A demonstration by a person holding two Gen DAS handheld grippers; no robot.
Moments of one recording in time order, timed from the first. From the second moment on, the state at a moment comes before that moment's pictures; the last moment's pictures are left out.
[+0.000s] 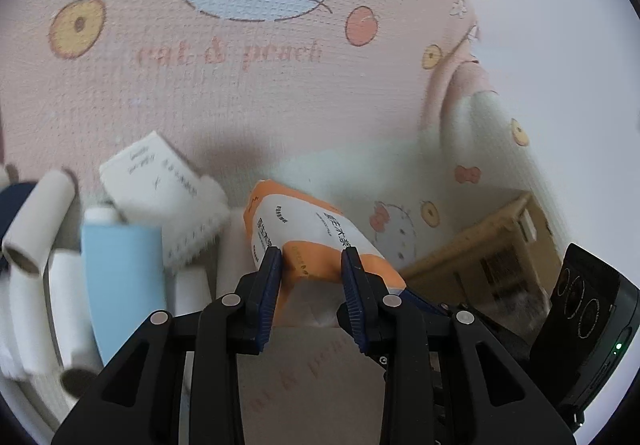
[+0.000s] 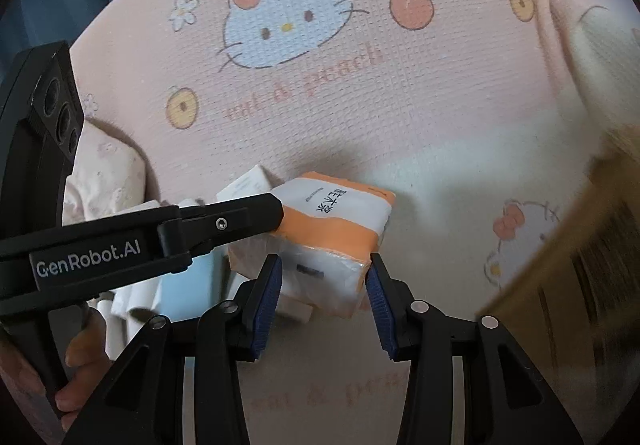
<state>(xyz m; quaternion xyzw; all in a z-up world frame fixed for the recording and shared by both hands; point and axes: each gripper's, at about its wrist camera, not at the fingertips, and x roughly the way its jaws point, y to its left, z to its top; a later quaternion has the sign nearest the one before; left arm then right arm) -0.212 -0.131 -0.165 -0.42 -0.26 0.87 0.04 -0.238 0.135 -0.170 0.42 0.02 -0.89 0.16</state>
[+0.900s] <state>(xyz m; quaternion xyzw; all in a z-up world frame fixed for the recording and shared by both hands) -0.051 -0.101 -0.189 -0.46 -0.25 0.85 0.00 -0.090 0.110 -0.202 0.50 0.12 -0.83 0.22</state>
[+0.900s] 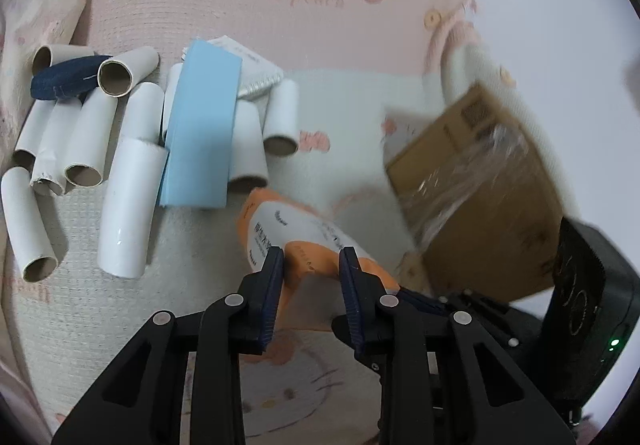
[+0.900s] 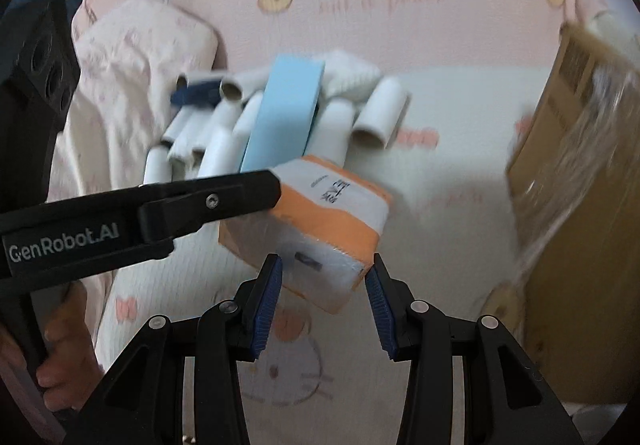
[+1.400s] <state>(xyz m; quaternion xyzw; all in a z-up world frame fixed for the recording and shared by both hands) -0.024 -0.099 -0.230 -0.50 -0.22 0.84 -0.01 -0.077 0.103 -0.233 0.53 0.15 -0.80 0.22</state>
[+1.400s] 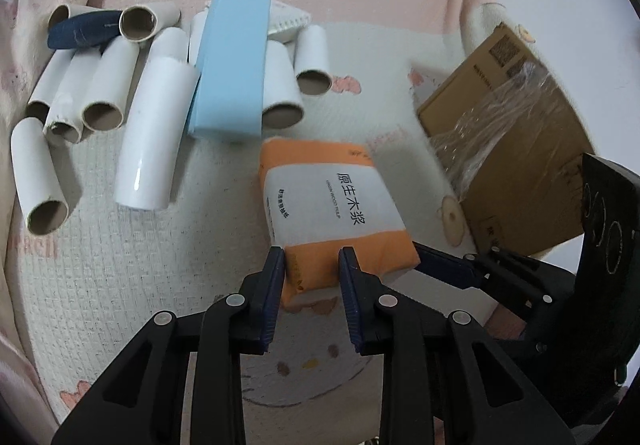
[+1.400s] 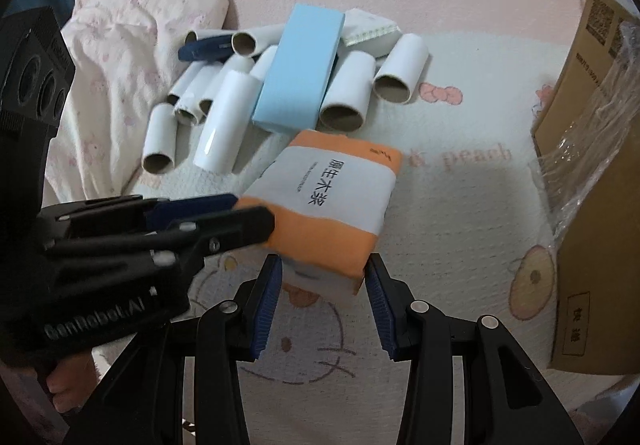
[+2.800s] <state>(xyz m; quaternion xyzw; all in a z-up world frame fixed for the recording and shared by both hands) -0.069 -0.018 -0.239 -0.53 -0.12 0.84 0.06 -0.110 0.196 -0.220 0.52 -0.03 -0.84 0.12</state>
